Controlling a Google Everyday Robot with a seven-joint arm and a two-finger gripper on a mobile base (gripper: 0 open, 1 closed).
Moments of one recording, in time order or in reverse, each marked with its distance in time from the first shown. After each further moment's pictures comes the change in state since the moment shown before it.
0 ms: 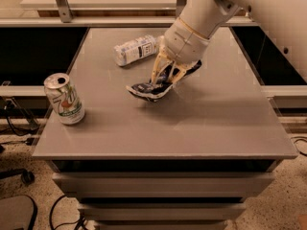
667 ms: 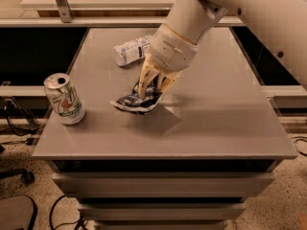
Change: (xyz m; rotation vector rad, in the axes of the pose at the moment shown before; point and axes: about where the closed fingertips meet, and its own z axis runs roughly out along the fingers) arm -0.047 -0.012 0.014 -0.018 -0.078 -0.209
